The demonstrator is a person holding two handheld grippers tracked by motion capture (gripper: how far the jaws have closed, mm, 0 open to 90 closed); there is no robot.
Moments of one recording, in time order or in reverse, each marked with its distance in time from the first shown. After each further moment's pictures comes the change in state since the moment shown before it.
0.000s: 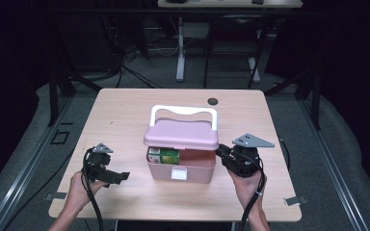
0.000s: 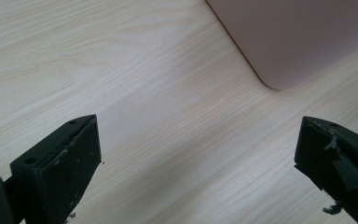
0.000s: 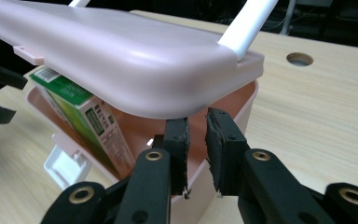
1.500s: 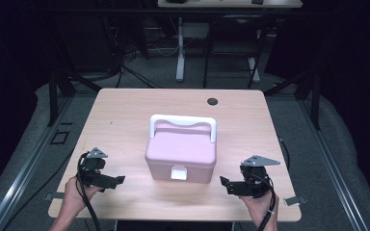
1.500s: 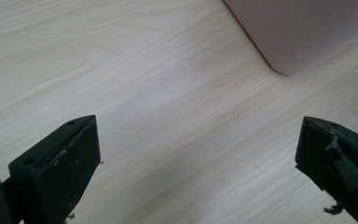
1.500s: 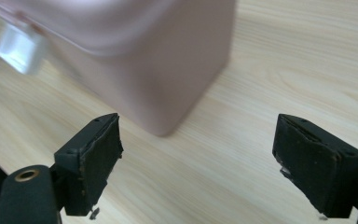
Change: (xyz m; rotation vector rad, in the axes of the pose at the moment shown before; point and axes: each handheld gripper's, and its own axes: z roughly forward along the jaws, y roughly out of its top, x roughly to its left) left arm 0.007 -0.021 -0.011 -0.021 0.036 -0.025; right arm -0.028 -0.067 -0.013 0.202 -0.025 0.038
